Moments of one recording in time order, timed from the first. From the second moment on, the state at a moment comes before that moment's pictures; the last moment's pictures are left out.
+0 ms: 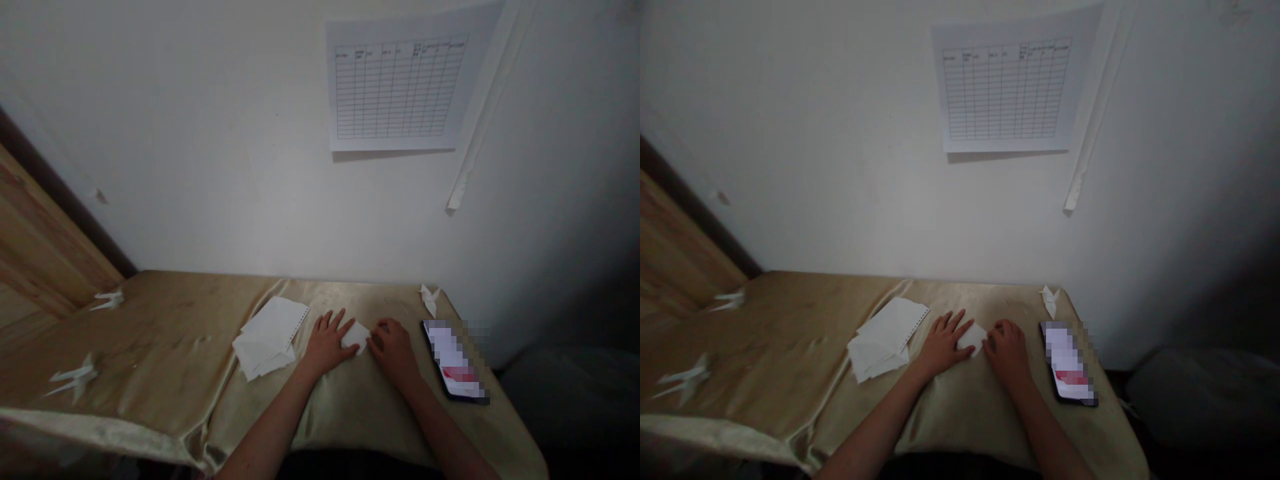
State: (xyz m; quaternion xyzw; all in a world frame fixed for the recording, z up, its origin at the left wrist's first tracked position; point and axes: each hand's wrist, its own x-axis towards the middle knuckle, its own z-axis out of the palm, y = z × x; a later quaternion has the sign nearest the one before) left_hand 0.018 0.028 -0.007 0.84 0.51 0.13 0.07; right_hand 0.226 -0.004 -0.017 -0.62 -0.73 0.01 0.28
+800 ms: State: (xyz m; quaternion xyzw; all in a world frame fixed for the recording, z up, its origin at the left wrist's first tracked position) left_hand 0.008 0.015 0.011 0.82 0.54 0.17 0.07; right_hand 0.216 -0.003 -0.006 -0.58 -0.79 0.04 0.18
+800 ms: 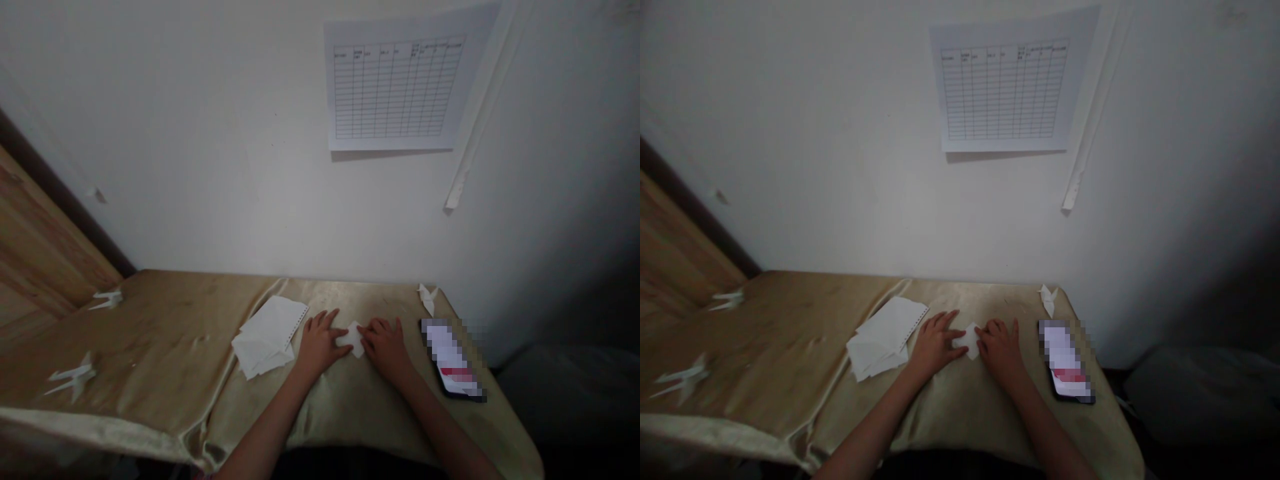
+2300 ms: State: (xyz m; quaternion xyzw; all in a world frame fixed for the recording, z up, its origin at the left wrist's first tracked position) left_hand 0.022 0.016 0.004 0.84 0.53 0.14 -0.03; right_hand 0.214 -0.010 0.002 -0.67 -0.72 0.06 0.17
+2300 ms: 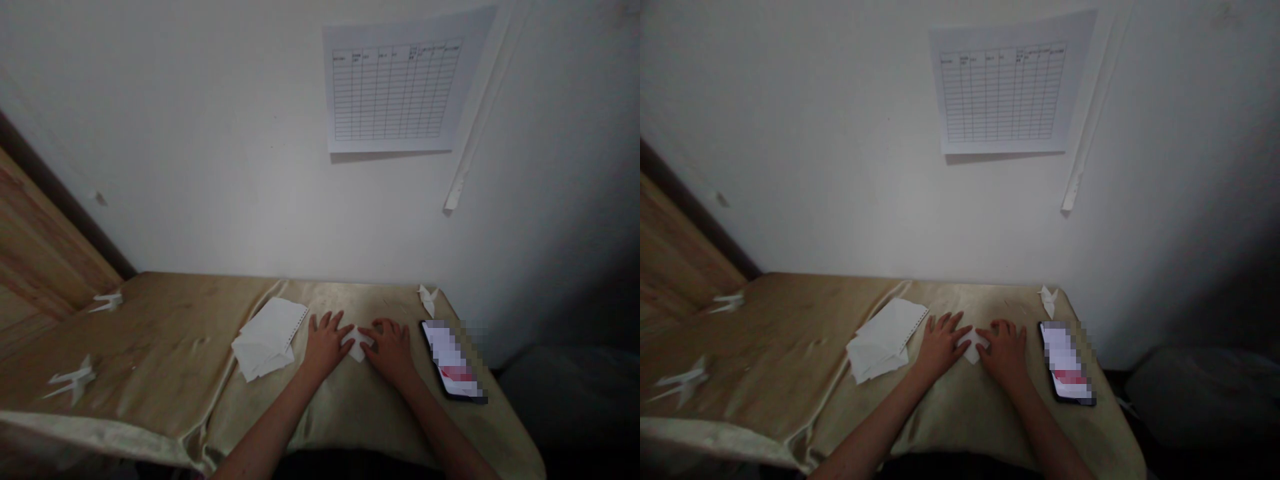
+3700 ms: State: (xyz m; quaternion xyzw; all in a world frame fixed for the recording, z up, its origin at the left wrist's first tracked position) left_hand 0.024 0.011 -0.005 0.84 0.52 0.14 -0.01; right_hand 0.213 -0.008 -0.005 -0.66 -0.74 0.04 0.16
